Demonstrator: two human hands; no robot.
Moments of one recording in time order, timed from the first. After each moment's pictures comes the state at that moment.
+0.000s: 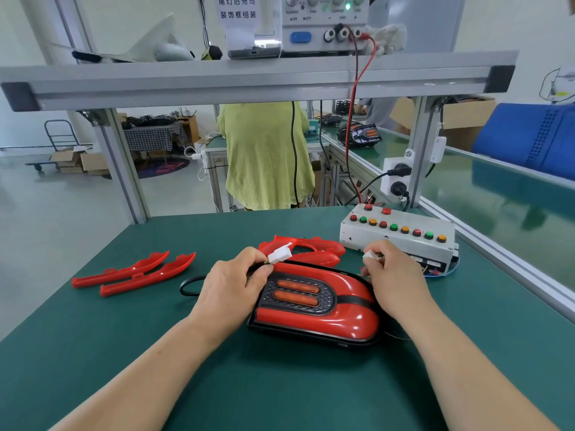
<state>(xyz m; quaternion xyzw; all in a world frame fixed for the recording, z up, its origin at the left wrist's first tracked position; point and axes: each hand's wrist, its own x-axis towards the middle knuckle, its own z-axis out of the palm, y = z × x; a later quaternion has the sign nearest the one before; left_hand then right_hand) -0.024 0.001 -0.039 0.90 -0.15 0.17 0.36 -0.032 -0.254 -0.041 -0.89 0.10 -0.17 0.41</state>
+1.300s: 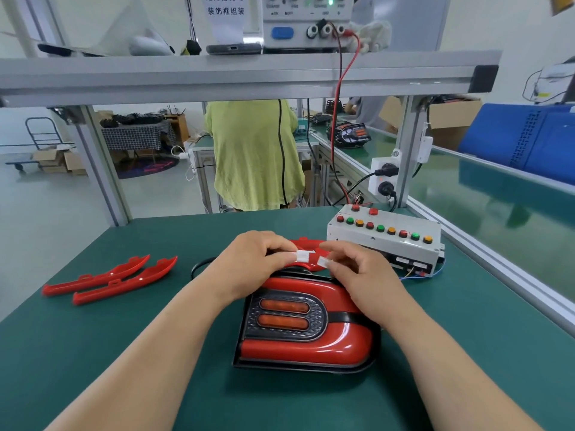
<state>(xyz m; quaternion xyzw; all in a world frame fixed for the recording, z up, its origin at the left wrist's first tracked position) 0.016 -0.039 -0.004 0.90 -0.24 0.03 0.37 -0.036 -0.247 -0.032 -0.85 -0.07 -0.14 0.50</state>
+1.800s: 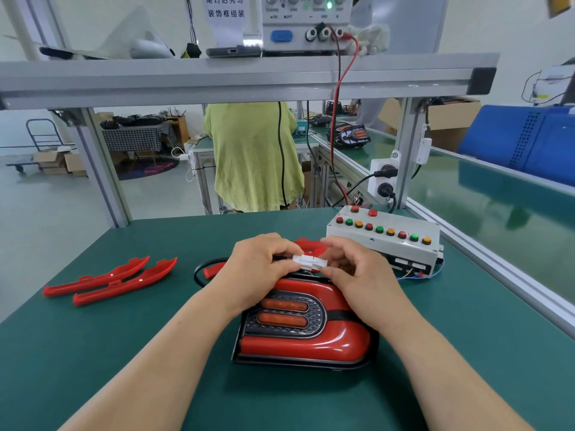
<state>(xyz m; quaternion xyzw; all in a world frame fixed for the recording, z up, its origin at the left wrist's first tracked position) 0.002 -0.049 -0.007 0.89 -0.25 0.08 0.37 -0.039 -0.243 -0.033 -0.84 -0.08 -0.18 0.50</state>
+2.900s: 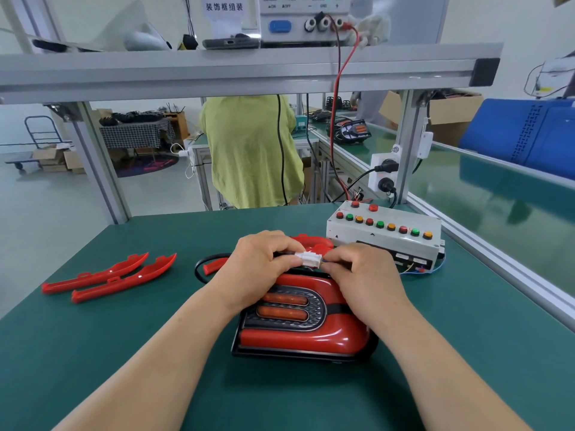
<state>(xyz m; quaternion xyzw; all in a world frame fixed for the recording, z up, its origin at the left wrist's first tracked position) 0.008 -0.049 -0.016 0.87 -0.30 0.10 0.39 -0.045 -0.232 -0.026 -0.90 -0.01 -0.22 0.37</state>
